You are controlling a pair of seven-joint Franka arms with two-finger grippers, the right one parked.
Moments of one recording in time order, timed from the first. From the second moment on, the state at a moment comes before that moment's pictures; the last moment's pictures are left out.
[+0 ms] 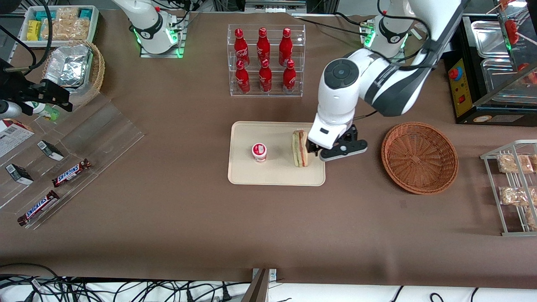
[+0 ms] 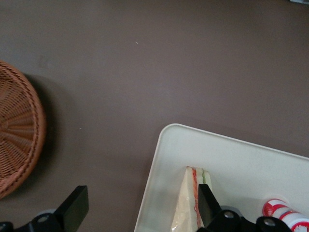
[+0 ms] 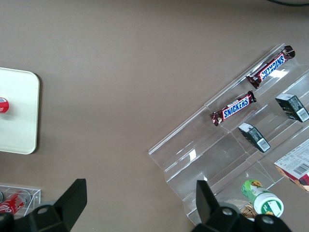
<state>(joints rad) -0.02 0.44 -0.62 -1.60 0.47 1.96 -1.06</state>
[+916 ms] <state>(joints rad) 0.15 0.30 -0.58 -1.47 0.22 1.71 -0.77</state>
